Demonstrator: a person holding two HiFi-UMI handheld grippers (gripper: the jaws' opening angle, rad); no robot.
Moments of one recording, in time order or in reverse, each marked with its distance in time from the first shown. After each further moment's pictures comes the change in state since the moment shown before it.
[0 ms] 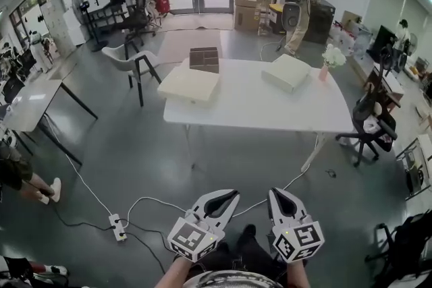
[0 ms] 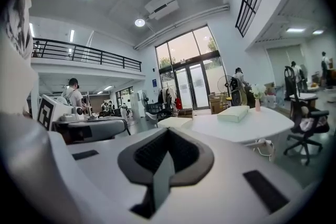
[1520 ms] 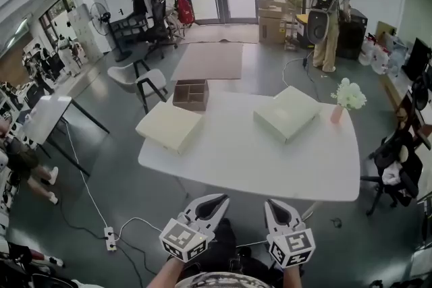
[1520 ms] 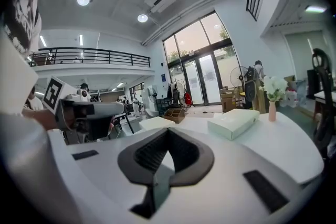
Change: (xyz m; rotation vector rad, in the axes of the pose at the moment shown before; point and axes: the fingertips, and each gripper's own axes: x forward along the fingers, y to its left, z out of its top) left arm 0.334 0.096 0.010 0.001 0.083 0.208; right arm 0.174 -0.312 0.050 -0.037 0.074 0.194
